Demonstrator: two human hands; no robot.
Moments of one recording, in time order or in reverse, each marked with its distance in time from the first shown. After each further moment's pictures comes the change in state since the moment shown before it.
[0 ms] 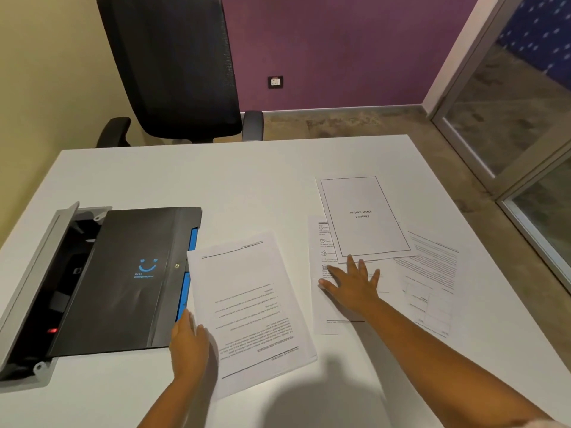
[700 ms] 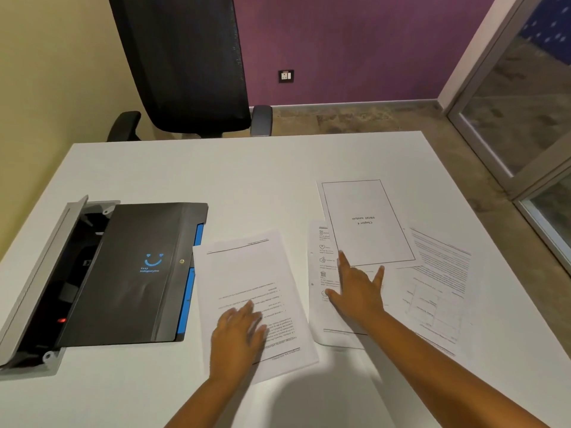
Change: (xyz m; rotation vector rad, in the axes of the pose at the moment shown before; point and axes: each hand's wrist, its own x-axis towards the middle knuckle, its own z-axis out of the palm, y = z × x) left_hand -0.028 0.005 0.041 0.420 -0.191 0.519; right_hand -0.013 -0.007 0.005 -0.051 0.222 -0.076
